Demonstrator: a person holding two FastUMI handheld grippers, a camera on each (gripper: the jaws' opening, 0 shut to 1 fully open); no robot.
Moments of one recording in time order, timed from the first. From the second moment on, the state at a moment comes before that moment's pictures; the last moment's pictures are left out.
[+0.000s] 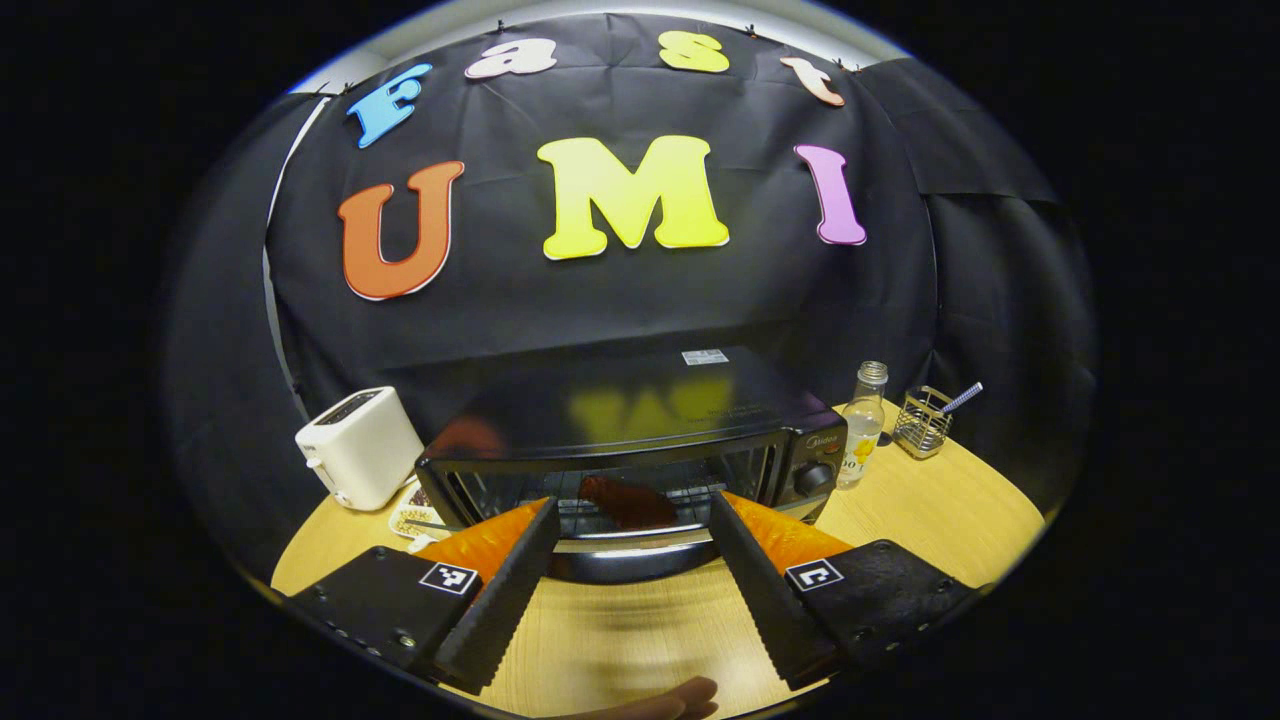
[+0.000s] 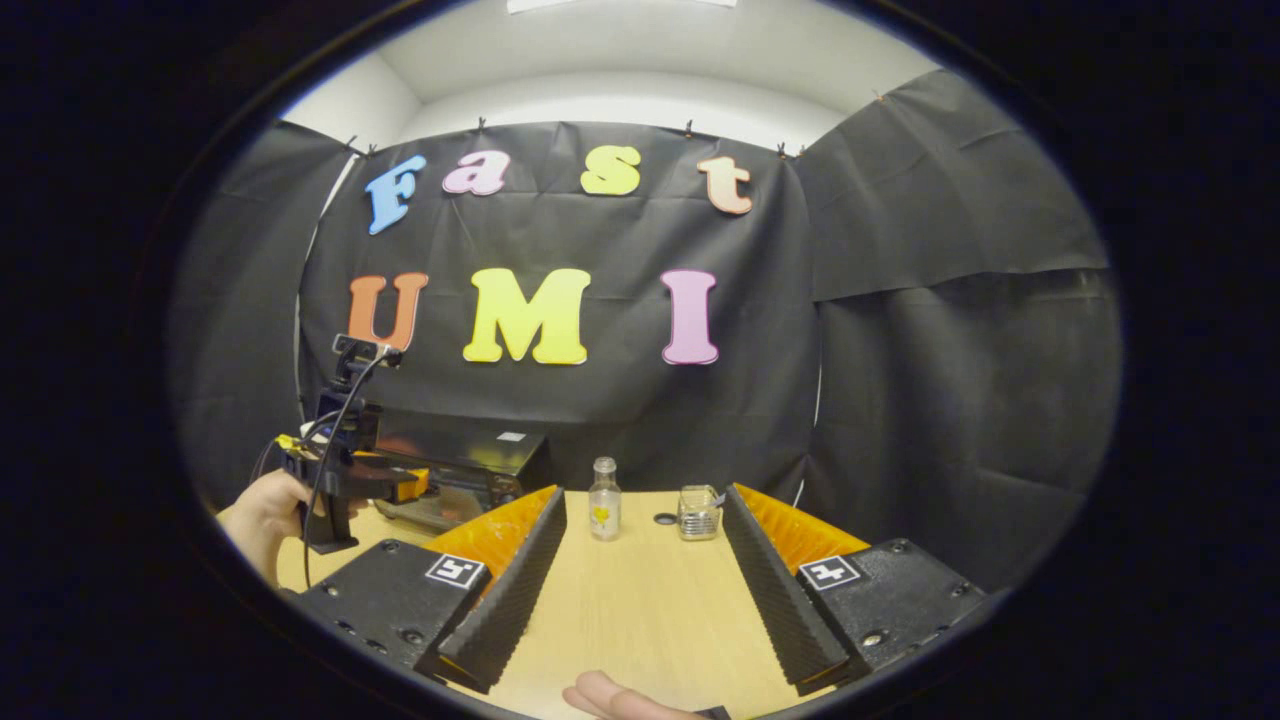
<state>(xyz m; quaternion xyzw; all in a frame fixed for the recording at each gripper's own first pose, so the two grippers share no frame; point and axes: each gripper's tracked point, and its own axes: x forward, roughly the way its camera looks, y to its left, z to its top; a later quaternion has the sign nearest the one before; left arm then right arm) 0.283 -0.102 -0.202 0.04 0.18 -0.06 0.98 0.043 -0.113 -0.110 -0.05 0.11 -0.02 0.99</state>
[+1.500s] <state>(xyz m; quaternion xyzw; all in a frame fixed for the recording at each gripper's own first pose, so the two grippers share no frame) -0.016 -0.059 -0.043 -0.01 0.03 -0.02 1.00 -0.036 -0.042 -0.066 -0.04 0.06 0.02 1.00</state>
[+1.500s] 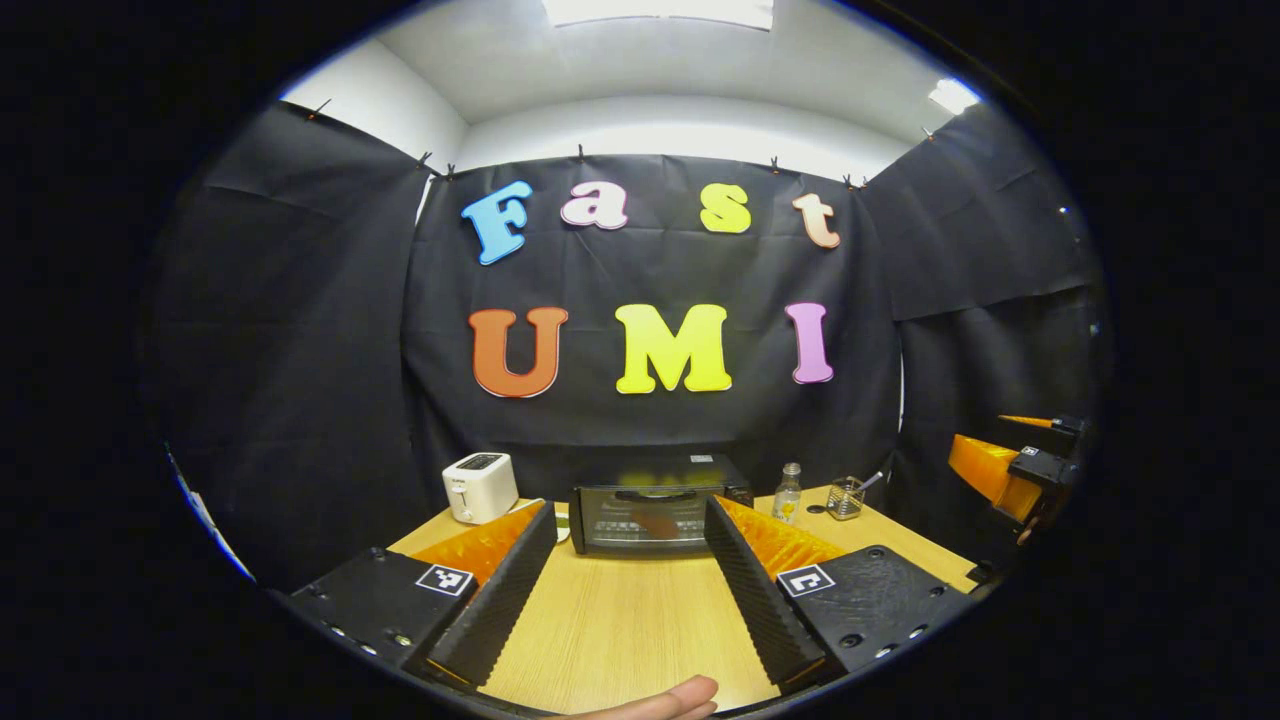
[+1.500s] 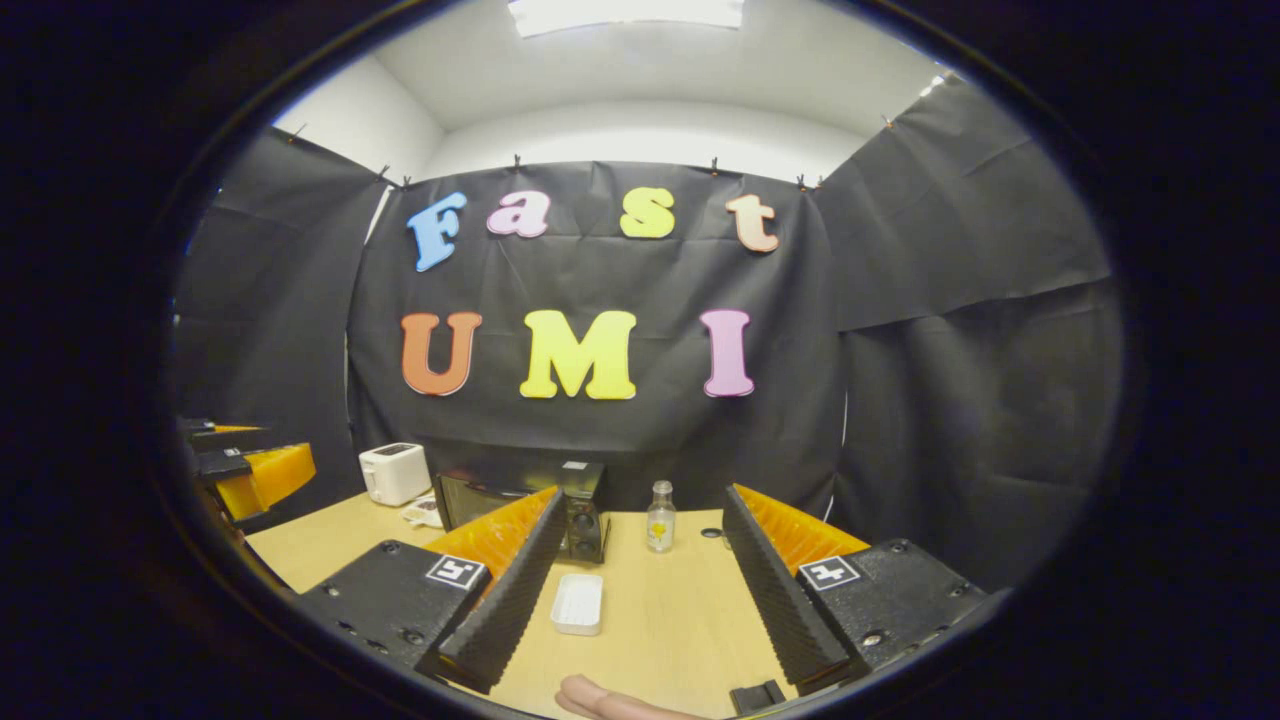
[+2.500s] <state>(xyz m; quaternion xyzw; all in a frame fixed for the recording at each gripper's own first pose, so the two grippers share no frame) -0.027 -0.062 -0.033 0.00 0.01 -0.02 1.00 -0.039 -0.043 -0.065 -0.04 0.04 0.04 1.00</state>
